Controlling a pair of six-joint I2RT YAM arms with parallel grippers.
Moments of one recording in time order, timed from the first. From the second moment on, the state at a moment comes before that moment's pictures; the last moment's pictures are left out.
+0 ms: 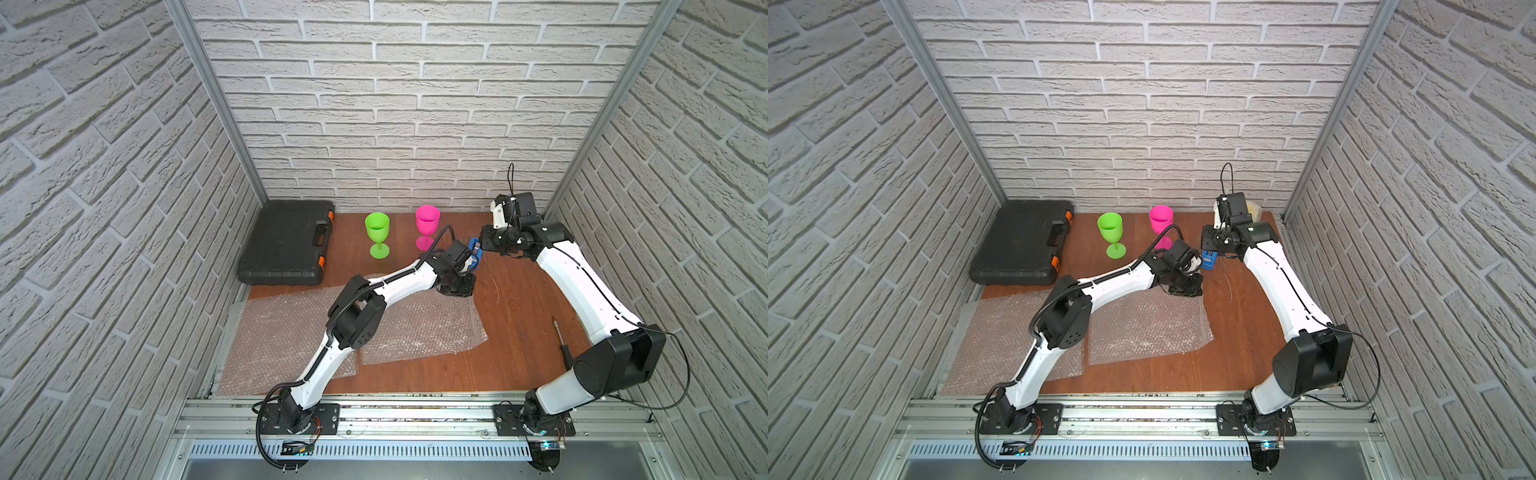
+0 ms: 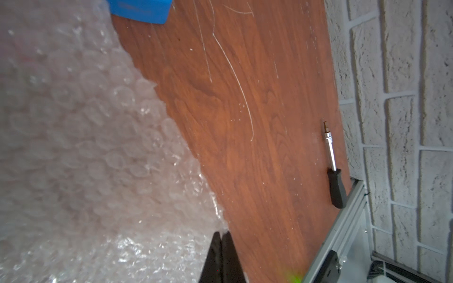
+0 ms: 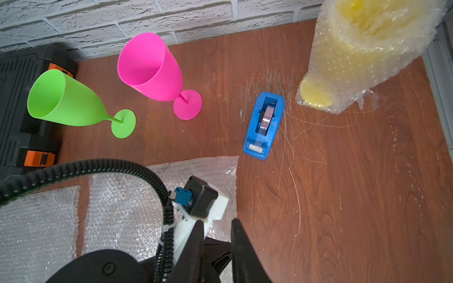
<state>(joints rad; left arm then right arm) -0.91 2.32 1.98 -0.57 0.37 -0.62 0.18 1.56 1.59 -0.90 0.00 0.32</state>
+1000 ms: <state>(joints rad) -0.71 1.70 1.20 -0.43 0.34 -0.57 0.21 1.61 1.36 -0.88 -0.15 0.40</state>
